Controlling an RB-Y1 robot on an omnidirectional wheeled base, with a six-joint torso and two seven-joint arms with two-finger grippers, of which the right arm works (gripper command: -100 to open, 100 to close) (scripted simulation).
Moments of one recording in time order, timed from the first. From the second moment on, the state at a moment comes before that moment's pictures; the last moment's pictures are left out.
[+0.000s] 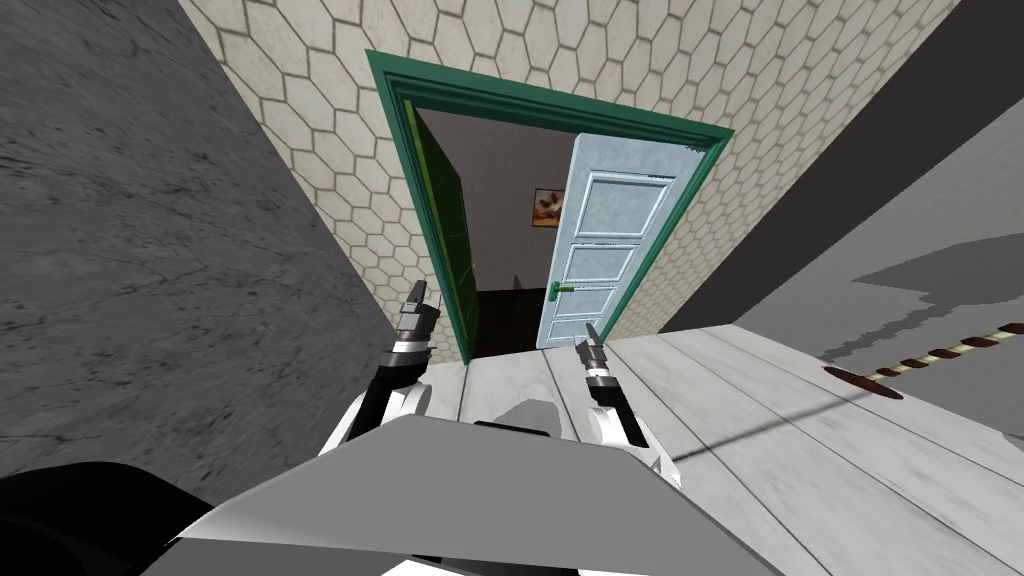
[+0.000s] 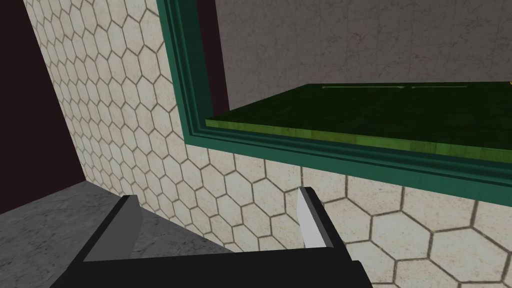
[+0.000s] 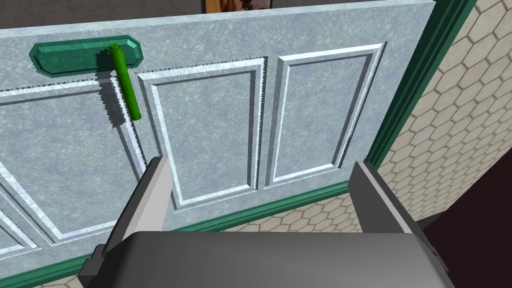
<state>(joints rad) 0.26 -0.27 0.09 -1.67 -0.18 -0.49 -0.14</state>
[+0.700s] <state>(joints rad) 0.17 -0.35 0.12 -1.50 -0.22 -0.50 -0.19</state>
